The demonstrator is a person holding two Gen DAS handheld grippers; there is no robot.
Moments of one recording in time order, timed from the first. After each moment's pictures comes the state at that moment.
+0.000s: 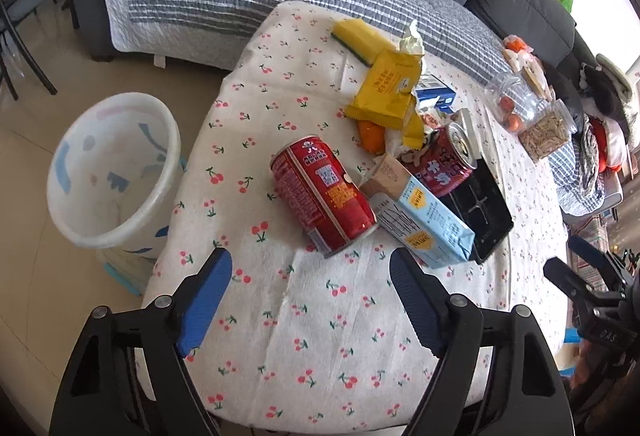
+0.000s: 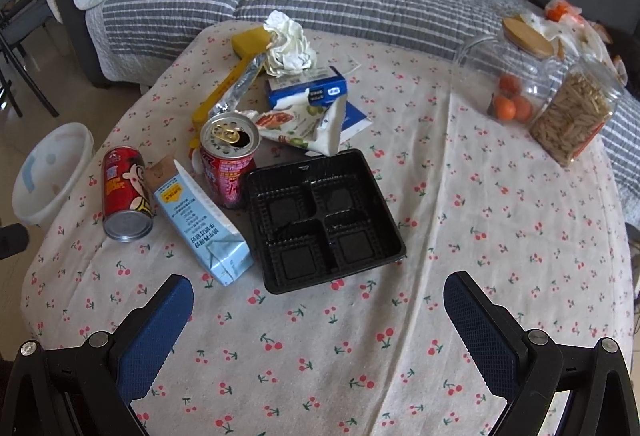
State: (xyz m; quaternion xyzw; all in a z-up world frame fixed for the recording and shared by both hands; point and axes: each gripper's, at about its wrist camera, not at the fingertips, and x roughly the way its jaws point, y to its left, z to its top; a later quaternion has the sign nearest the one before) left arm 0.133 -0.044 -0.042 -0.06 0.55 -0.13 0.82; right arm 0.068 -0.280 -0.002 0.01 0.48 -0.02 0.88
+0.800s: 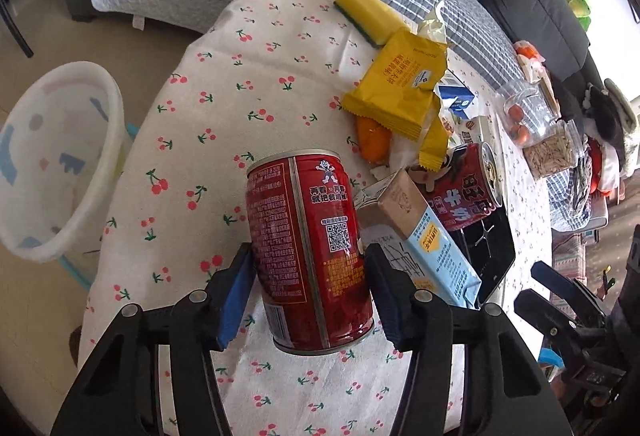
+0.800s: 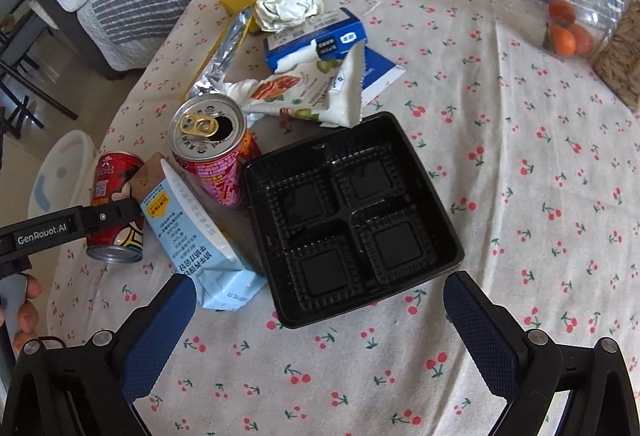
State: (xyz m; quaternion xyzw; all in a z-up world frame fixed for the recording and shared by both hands) left arm 0.178 -0.060 -0.083 -0.12 0.59 -0.15 0.79; right arm 0.121 -0.293 -0.042 0.08 0.55 0.02 0.83
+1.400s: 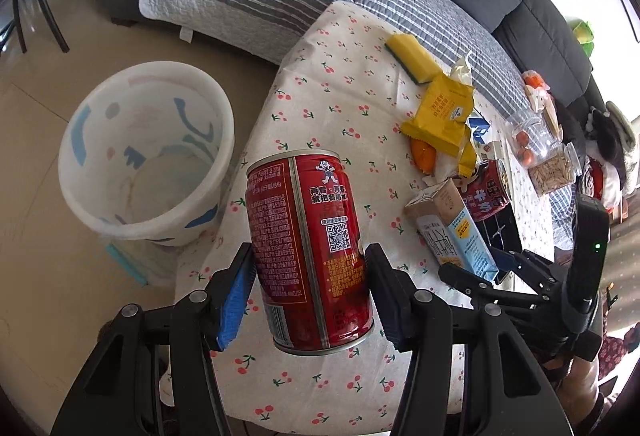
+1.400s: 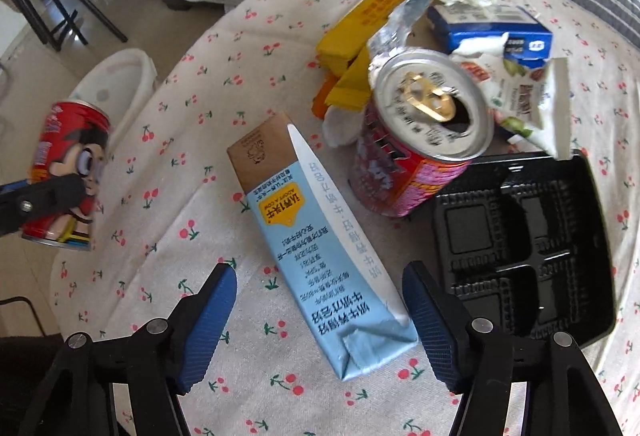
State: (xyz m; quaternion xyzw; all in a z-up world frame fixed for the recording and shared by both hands) left arm 0.146 0.024 -0.061 -0.14 0.56 -0.12 0.81; right arm 0.164 -0.196 -0.088 -0.01 0.58 0.11 0.81
